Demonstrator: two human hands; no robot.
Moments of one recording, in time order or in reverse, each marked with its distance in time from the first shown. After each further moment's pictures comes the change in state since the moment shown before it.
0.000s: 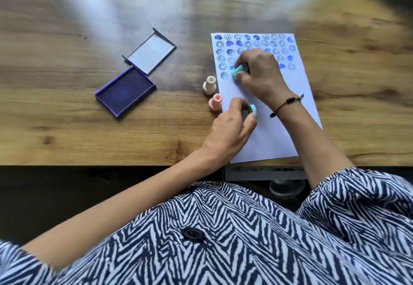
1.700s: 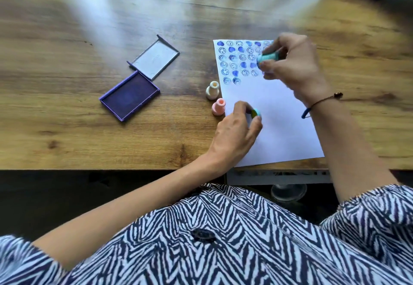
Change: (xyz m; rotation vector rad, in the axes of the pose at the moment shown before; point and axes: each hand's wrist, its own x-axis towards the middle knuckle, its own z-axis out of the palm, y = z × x) left_hand 0.002 0.004 0.002 0.021 0.038 -0.012; right_hand -0.003 0.011 -0.042 0.527 0.140 0.246
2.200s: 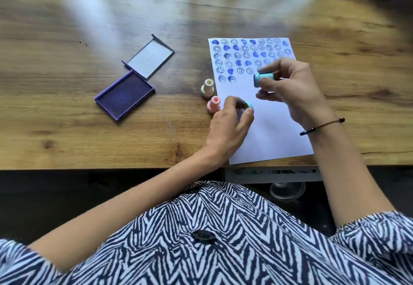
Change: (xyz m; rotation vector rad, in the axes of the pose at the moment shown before) left_hand 0.003 0.001 -0.002 -0.173 0.025 -0.117; right_hand -0.045 0.010 -0.008 0.315 -0.122 0.165
